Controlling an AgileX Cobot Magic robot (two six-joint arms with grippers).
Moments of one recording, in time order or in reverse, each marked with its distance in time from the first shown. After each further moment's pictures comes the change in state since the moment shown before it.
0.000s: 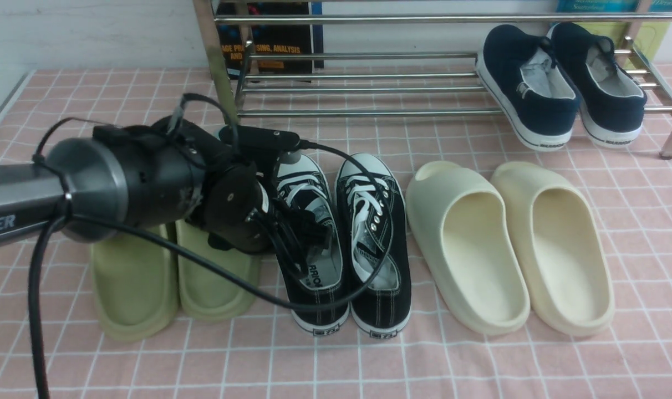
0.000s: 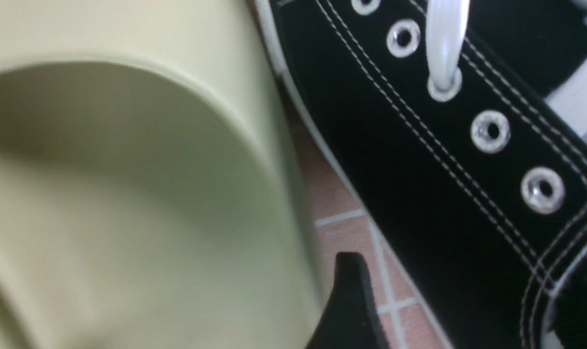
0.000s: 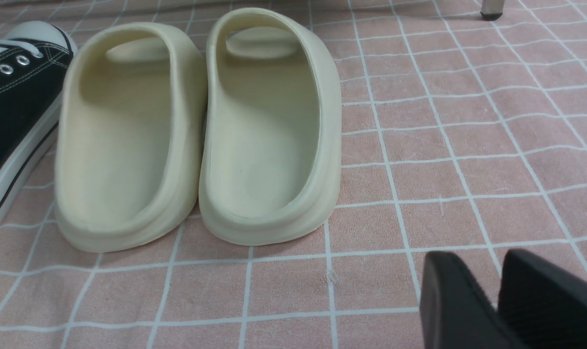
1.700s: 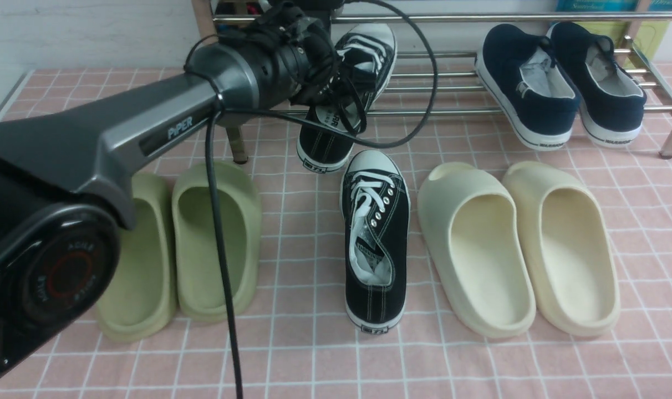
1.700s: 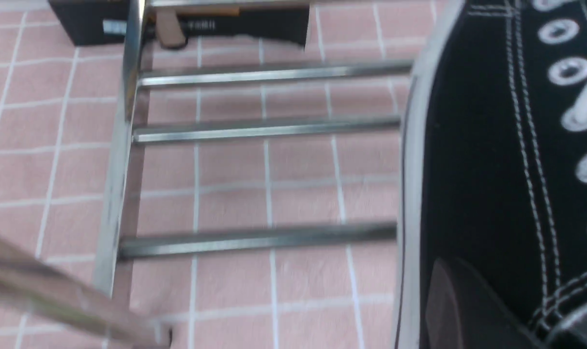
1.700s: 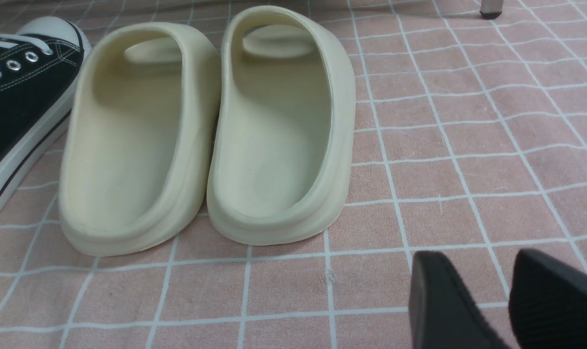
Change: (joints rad) right arm 0.000 0.000 0.000 0.000 0.000 0.000; left arm 0.015 0.405 -0.793 0.424 0.083 -0.380
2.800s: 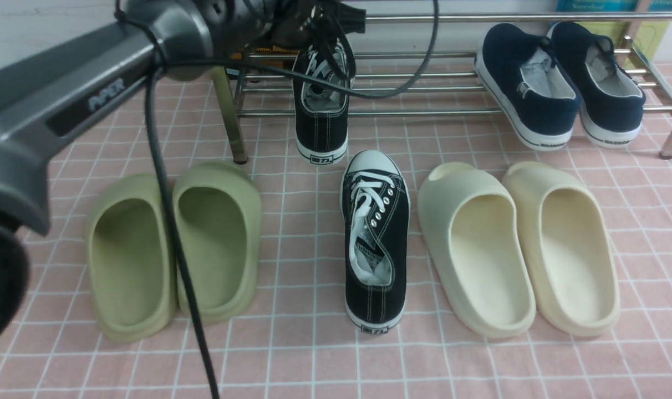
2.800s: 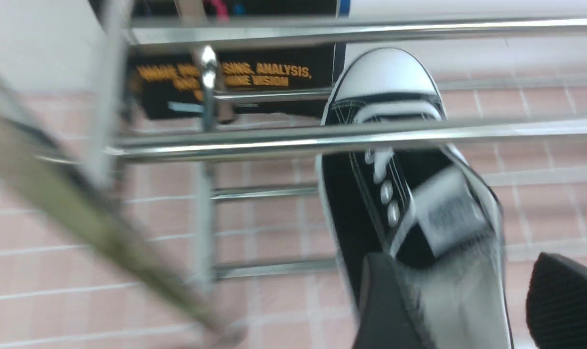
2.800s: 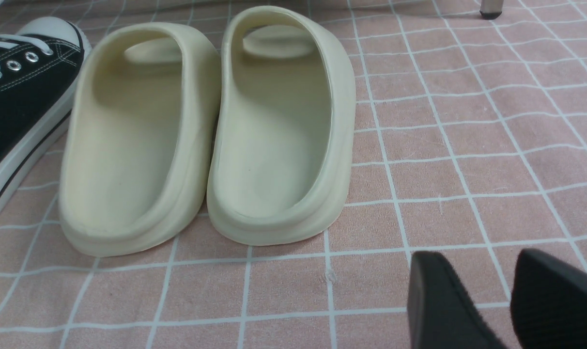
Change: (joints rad) right arm 0.000 0.000 0.000 0.001 0.000 0.000; left arm -0.056 -0.211 -0.018 -0.018 0.241 0.188
